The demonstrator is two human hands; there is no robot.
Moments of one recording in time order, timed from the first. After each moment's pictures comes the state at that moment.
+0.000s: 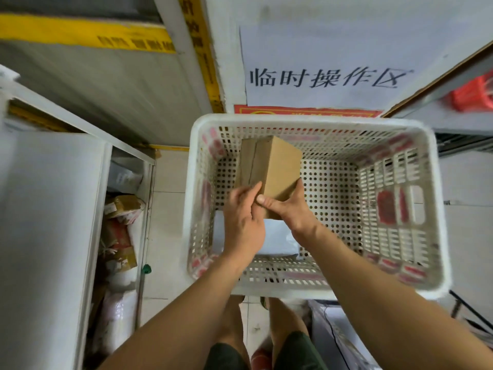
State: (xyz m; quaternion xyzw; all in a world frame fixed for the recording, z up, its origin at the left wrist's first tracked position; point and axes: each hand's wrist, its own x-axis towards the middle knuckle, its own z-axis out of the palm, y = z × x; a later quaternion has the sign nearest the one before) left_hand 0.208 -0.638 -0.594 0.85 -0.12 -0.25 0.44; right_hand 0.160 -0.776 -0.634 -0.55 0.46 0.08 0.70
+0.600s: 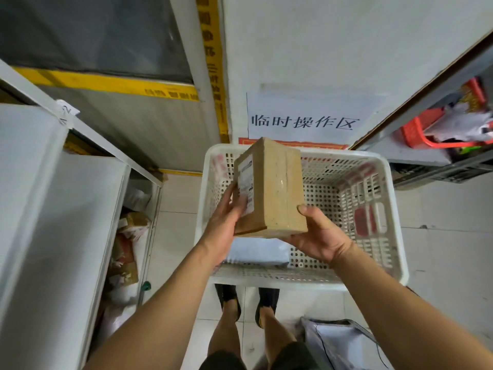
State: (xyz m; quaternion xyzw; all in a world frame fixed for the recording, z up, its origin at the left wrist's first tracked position) left_hand 0.230 -0.591 -0.476 0.62 0.04 -0.45 0.64; right_hand 0.100 -0.797 -0.488 -0.26 0.29 0.13 0.91
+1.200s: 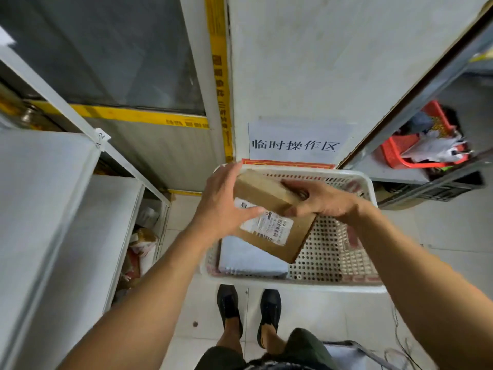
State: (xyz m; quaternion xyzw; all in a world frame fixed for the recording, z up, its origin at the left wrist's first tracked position) left_hand 0.251 -0.584 -0.346 0.87 -0.31 -0.21 0.32; right_hand 0.140 -0.831 -0.334 -0.79 0.10 0.23 0.55
